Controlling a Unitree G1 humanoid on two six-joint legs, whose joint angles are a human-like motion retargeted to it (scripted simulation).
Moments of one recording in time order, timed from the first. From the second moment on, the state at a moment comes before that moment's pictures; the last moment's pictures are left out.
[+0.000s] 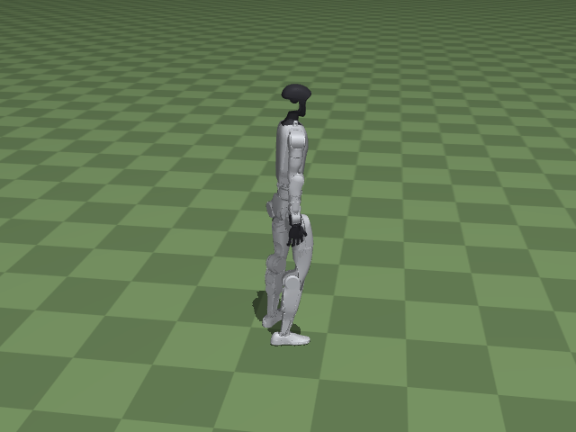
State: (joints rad) left arm 0.04 0.17 0.10 1.49 0.52 -0.06 -0.17; right arm -0.01 -0.03 -0.18 1.53 -0.30 -0.11 0.10; waist -0.30 0.00 -0.03; left_leg -0.07 0.05 0.42 0.08 -0.27 -0.05; right_leg -0.06 -0.08 -0.30 0.12 -0.14 -0.03
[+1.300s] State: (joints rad) left arm 0.02 0.58 -0.04 1.33 1.36 -0.27 0.02; right arm 0.02 -0.39 -0.11 1.41 -0.99 -0.15 0.06; waist -0.28 0.04 0.00; left_leg -0.19 0.09 0.19 0.17 -0.23 -0.24; right_leg -0.04 0.03 -0.21 0.05 -0.17 -0.09
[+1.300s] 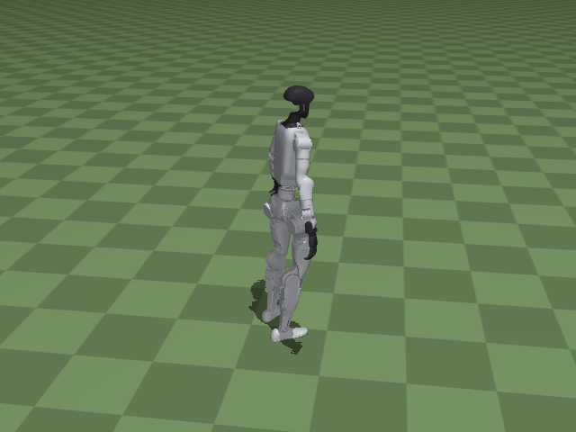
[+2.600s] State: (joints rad) left arm -0.06 0.54 0.67 0.88 0.40 -0.26 0.00; right arm 0.23 -0.29 -0.09 0.83 -0.24 -0.42 0.17; waist -0.34 0.15 -0.08; left_leg -0.25 -0.04 0.22 0.36 0.11 -0.26; right_leg -0.30 -0.11 -0.16 0.42 -0.05 0.10
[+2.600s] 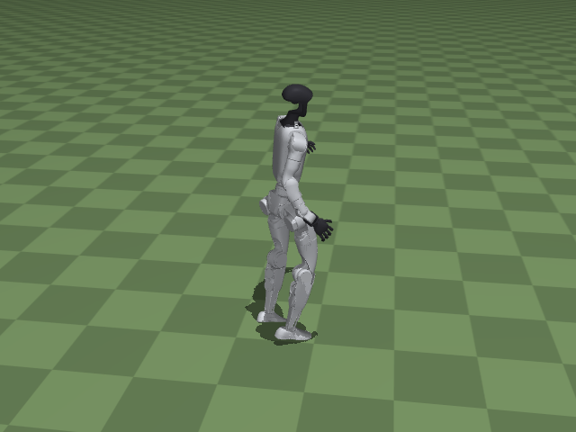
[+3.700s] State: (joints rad) left arm -1.27 0.67 -0.06 0.36 0.02 -0.62 -0.01; right arm -0.66 -0.84 0.11 -0.01 -0.11 -0.50 0.05; waist 0.02 0.15 -0.11; left_leg -0.74 0.09 0.02 0.49 0.02 -0.14; right_leg 0.27 -0.07 -0.19 0.22 -0.33 0.21
